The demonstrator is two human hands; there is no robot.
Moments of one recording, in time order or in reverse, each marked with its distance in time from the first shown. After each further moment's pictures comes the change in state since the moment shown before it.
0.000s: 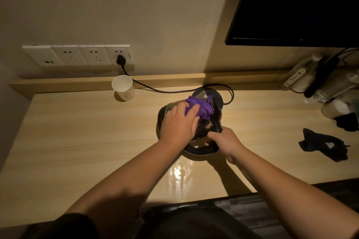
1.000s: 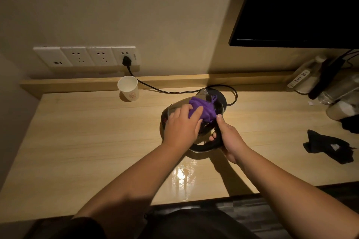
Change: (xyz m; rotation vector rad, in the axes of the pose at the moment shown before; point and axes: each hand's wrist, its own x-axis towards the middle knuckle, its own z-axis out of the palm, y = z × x) left_hand -0.009 0.001 0.003 0.009 0.031 0.008; right_hand -0.009 -0.009 0.006 0.314 -0.067 -0.016
